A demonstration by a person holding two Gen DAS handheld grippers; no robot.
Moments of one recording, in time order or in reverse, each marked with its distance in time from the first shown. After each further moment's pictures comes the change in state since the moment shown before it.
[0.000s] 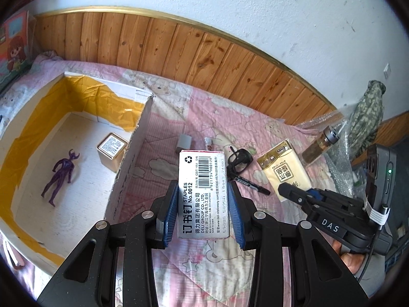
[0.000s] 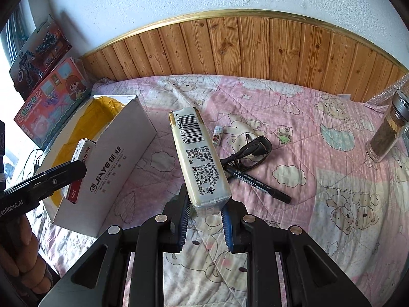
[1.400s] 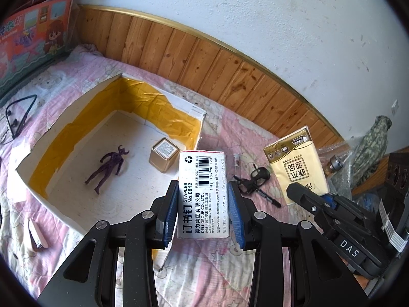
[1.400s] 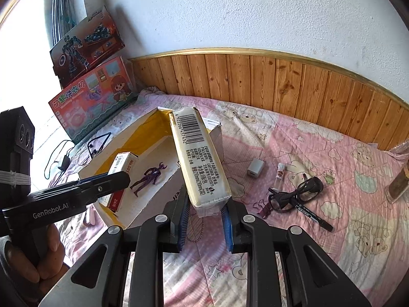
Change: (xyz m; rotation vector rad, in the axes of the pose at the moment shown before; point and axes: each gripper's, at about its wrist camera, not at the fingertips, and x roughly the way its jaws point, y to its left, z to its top) left arm -0.067 0.069 -0.008 -0.143 -0.086 0.050; right arm -0.040 0.127 0.009 -0.182 -0.128 0.101
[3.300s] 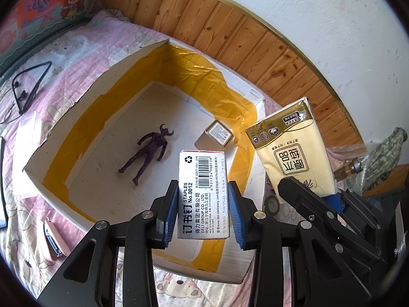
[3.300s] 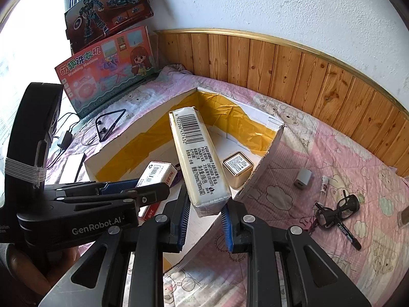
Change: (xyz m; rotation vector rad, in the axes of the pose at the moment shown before) left arm 0.039 0.090 0.006 -0.102 0.150 0.054; right arm 0.079 0.101 0.011 -0.137 0.087 0.015
